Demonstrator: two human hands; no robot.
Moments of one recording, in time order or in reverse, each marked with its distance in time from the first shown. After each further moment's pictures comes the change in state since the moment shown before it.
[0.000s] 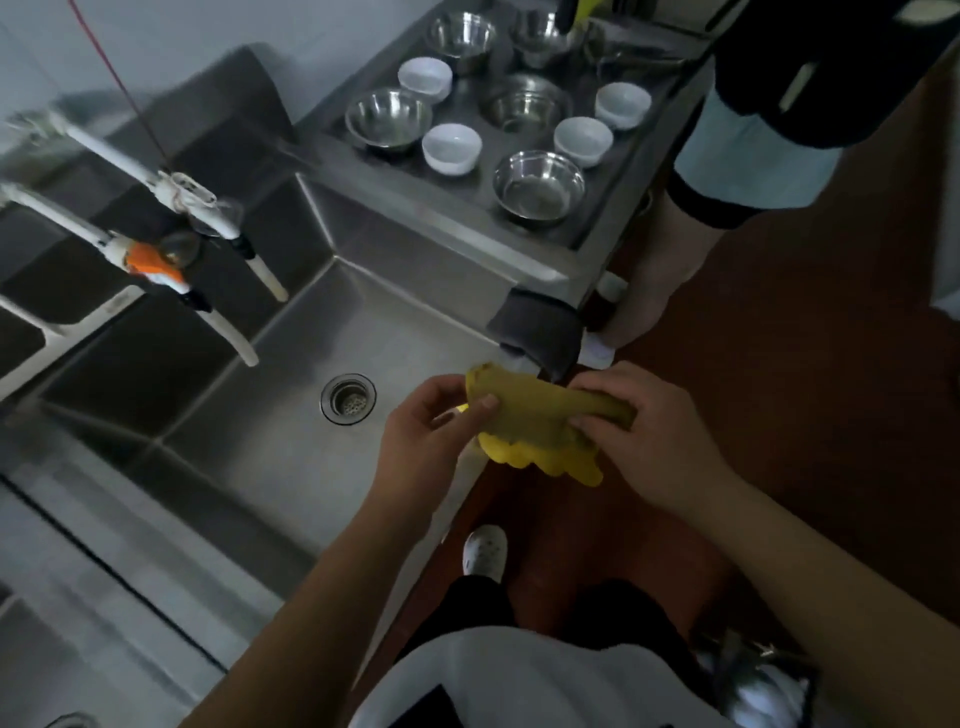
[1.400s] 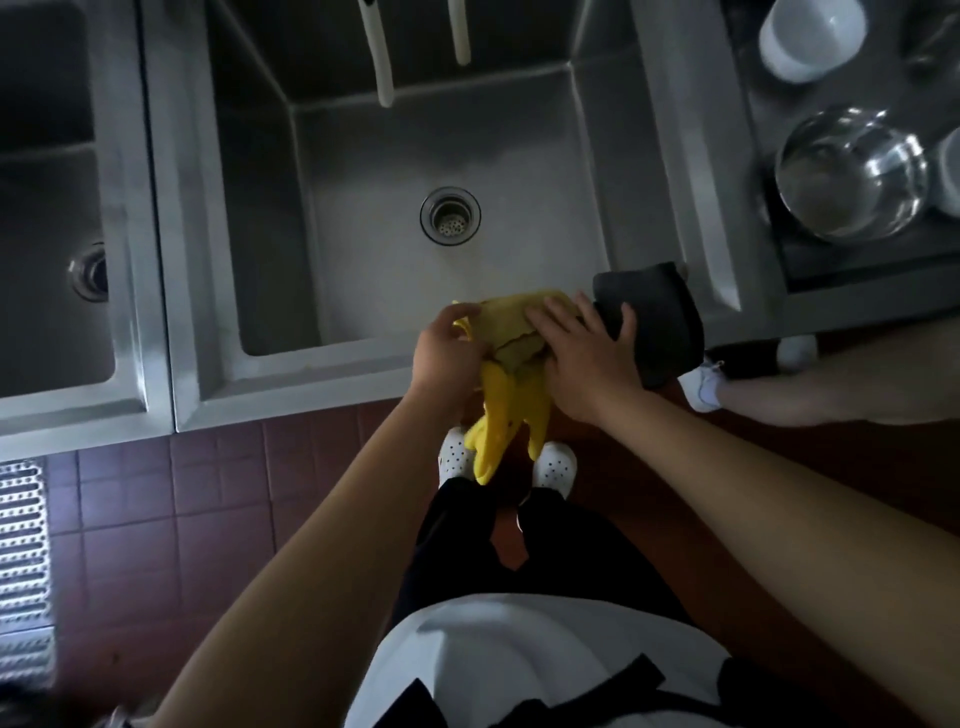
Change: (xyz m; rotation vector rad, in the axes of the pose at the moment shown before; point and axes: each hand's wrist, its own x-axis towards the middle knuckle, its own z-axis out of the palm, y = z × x) left_hand 0.082 -0.107 0.062 -0.112 0.917 -0.499; right_hand 0.178 0.123 0.101 -0.808 -0.887 -0.578
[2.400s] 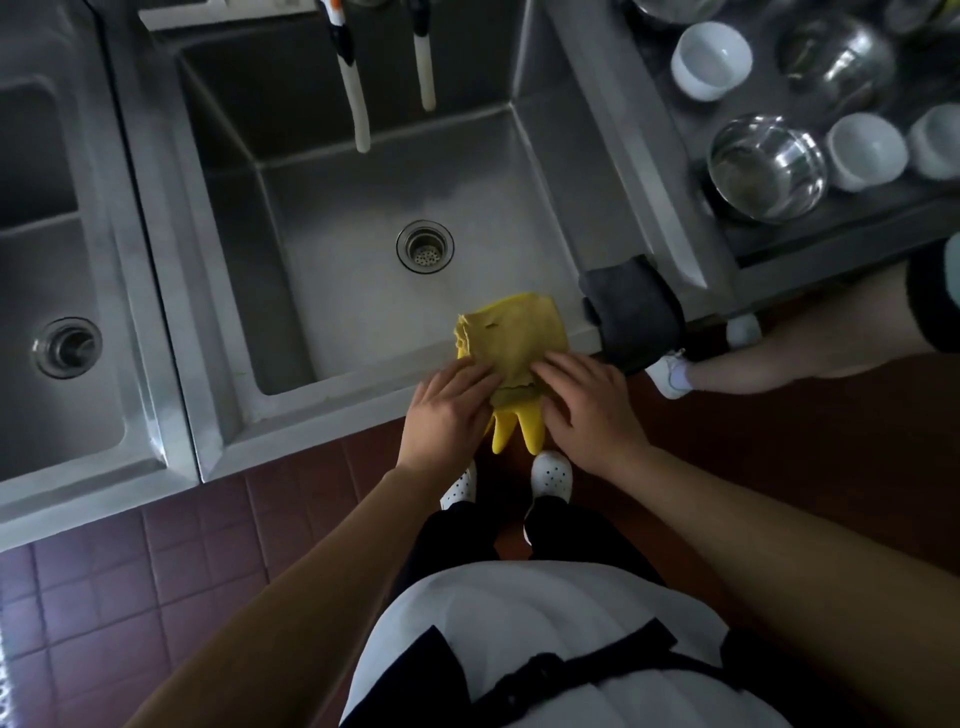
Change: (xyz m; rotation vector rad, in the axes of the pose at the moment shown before) left_hand -0.015 -0.070 -0.058 0.703 -0.076 1.085; right_hand -0.066 -0.044 0.038 0.233 0.334 0.038
